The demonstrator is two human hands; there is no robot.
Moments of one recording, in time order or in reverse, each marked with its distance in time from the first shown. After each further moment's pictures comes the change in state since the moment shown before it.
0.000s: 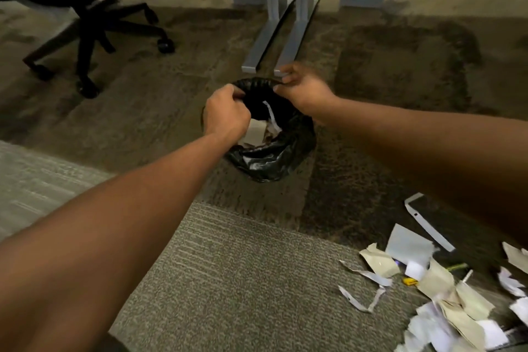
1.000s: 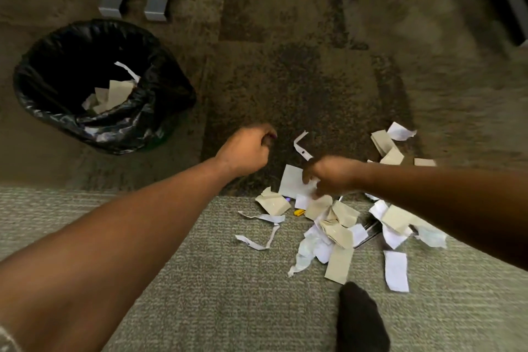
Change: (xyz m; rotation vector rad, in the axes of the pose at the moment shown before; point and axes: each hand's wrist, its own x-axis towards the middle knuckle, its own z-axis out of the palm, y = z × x) left_hand -0.170 0.078 0.193 -0.031 -0.811 0.475; right_hand -0.234 0.224 -0.179 -0.929 -0.842 0.248
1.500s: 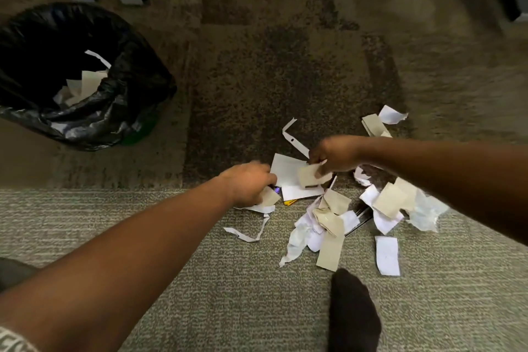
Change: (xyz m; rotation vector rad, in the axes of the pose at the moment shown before) left_hand -0.030 -0.003 0.060 0.535 -0.559 0.285; right_hand -0.012 0.032 -0.016 0.094 -0.068 0.052
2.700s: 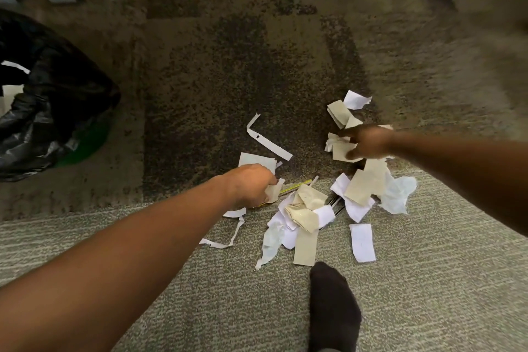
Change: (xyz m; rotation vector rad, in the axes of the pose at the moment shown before) left_hand 0.053 0.053 -0.015 -0.150 -0.090 0.011; right_hand -0.047 0.120 0.047 0.208 0.160 0.464
